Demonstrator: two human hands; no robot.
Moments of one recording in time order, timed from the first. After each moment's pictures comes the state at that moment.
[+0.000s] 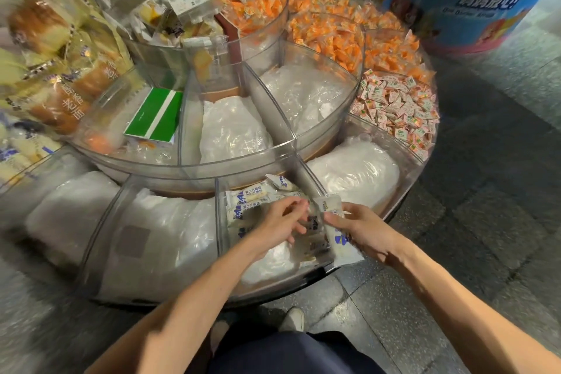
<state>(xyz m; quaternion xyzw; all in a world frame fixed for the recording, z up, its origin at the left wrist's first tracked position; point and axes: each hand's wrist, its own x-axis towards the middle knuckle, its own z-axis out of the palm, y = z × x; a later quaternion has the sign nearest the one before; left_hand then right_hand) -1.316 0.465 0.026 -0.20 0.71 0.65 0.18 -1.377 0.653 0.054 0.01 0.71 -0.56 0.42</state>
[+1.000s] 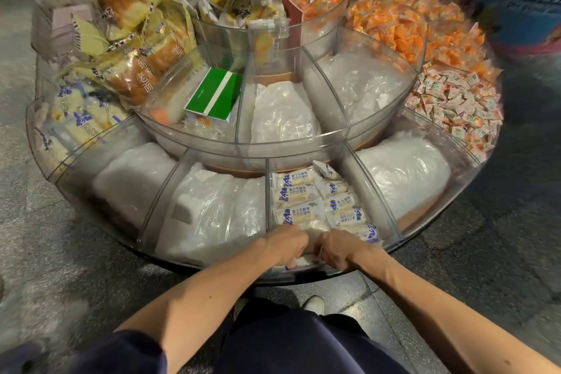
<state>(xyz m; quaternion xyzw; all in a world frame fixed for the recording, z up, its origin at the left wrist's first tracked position) -1.251 0.411 -0.015 0.06 0.92 0.14 0.36 -1.328 0.546 -0.024 -0.35 0.80 0.07 0.49</state>
